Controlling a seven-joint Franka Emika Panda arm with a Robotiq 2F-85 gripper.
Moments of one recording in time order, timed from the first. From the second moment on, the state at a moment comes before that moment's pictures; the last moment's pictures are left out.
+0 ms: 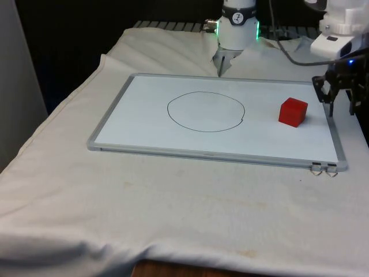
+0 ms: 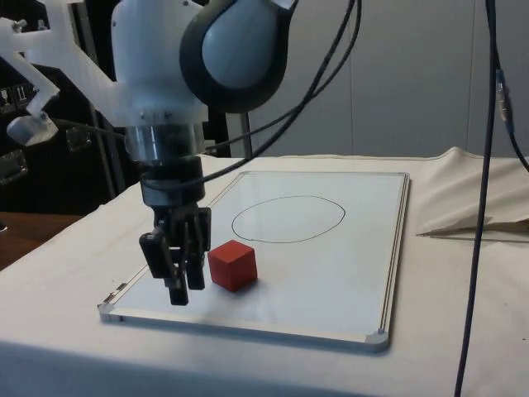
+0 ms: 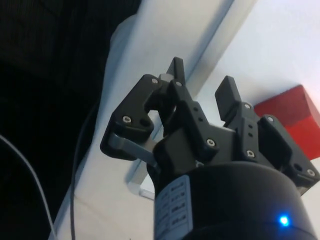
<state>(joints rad) 0.09 0.47 0.33 -2.08 -0.01 2.56 0.38</state>
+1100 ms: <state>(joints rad) 0.07 0.46 0.27 -2.17 -0.01 2.62 0.25</state>
